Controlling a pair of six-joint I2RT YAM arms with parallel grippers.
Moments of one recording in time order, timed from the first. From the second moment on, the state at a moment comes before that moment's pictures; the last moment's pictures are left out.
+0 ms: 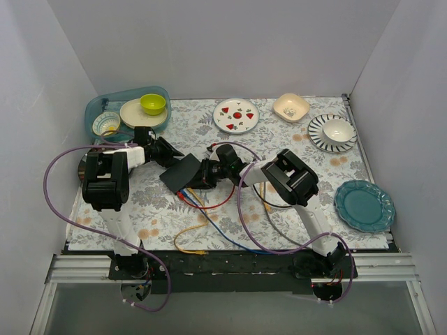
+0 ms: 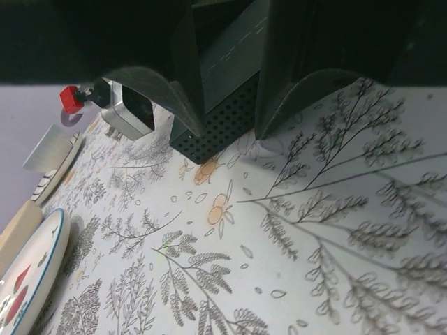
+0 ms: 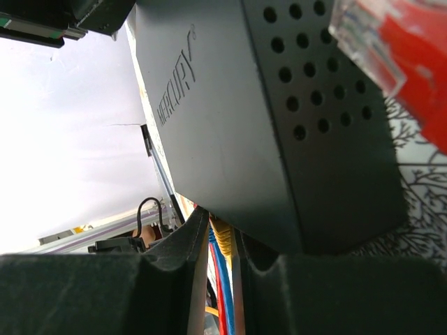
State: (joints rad) left arm -0.02 1.92 1.07 -0.06 0.46 -0.91; right arm 0.79 2.30 1.30 0.47 -0.67 1.17
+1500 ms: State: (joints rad) left arm -0.09 1.48 0.75 -0.14 0.48 -0.99; right arm 0.58 1.73 0.92 0.16 -0.37 0.80
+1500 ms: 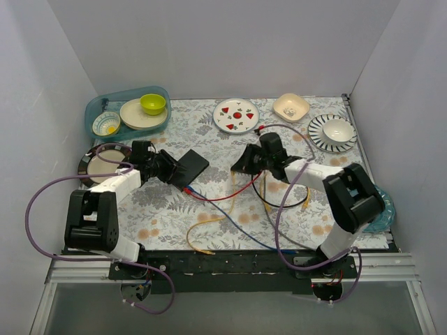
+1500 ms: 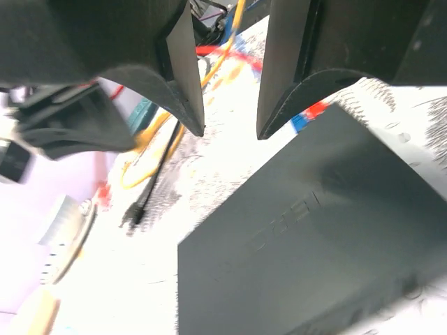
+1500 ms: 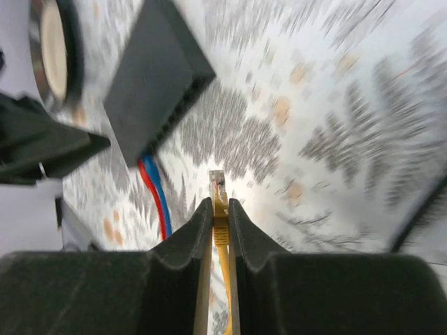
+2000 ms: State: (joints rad) left arm -0.09 1.48 0.72 -0.11 0.49 -0.99; right arm 0.45 1.59 0.98 -0.09 -0.08 0.65
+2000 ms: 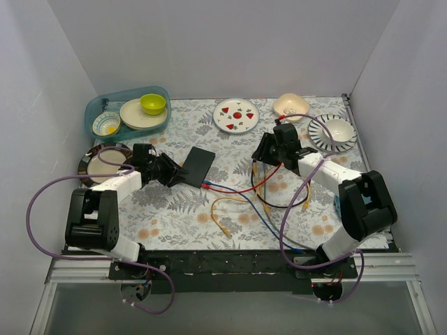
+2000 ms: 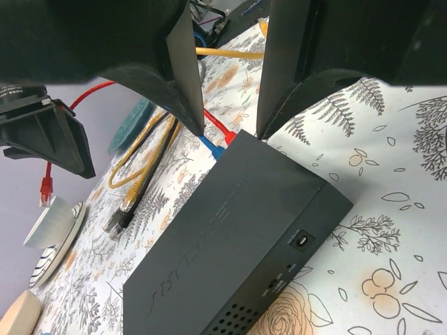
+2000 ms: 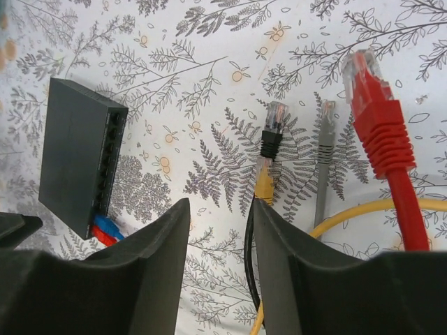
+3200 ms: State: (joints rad) left arm -0.56 1.48 0.65 -0.03 0.49 -1.14; right arm 0.66 1.62 1.25 -0.31 -0.09 0.37
